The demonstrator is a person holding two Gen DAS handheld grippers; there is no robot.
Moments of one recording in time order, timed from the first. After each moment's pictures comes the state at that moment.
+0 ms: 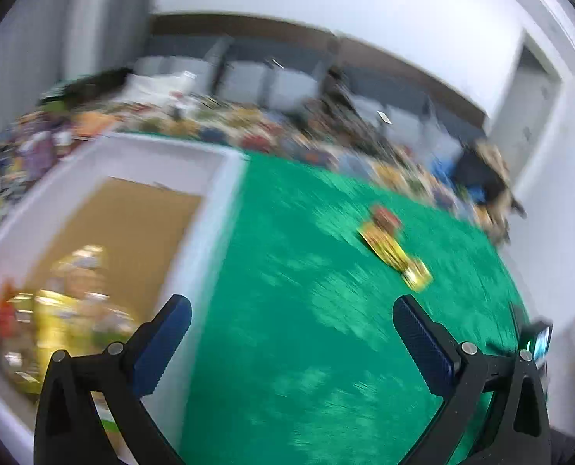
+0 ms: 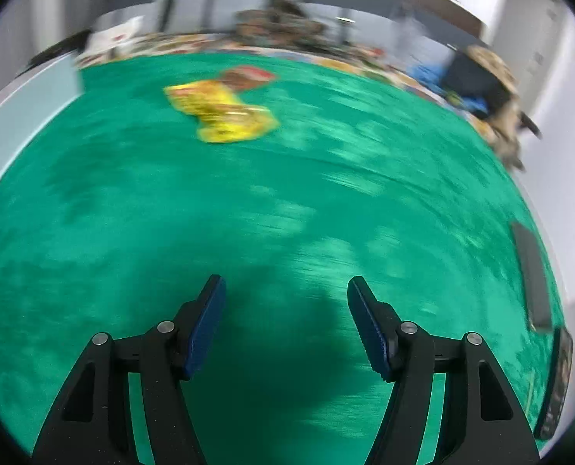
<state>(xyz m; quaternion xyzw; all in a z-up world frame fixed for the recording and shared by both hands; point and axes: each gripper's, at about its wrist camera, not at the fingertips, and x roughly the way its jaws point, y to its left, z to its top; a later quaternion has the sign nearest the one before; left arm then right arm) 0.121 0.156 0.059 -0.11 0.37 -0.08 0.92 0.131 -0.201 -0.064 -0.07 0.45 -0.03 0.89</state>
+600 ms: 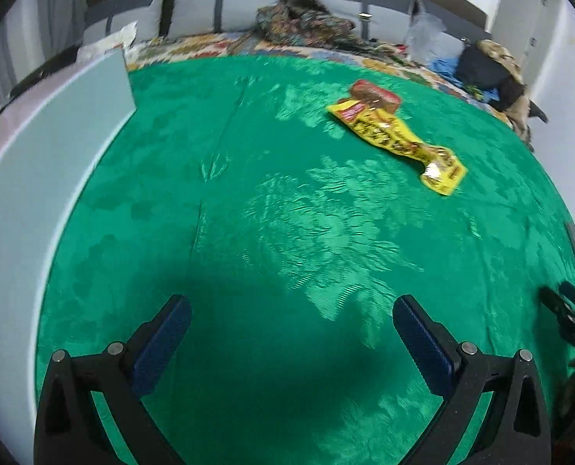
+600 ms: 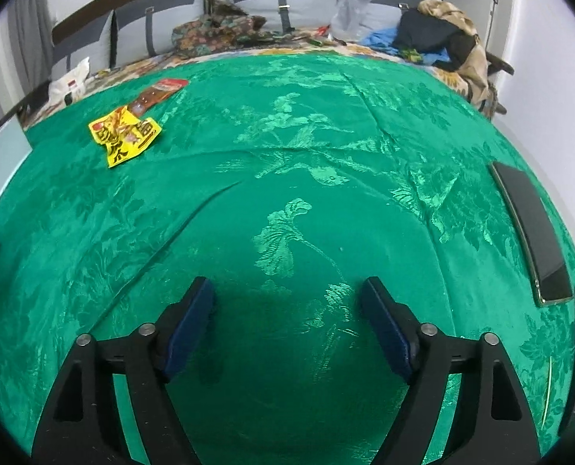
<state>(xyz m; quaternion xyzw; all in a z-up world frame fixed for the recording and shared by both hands) 0.206 0.035 -0.083 -0.03 0.48 -0.07 0.87 0.136 -0.270 -0.082 0.02 0.44 -0.06 0.89</state>
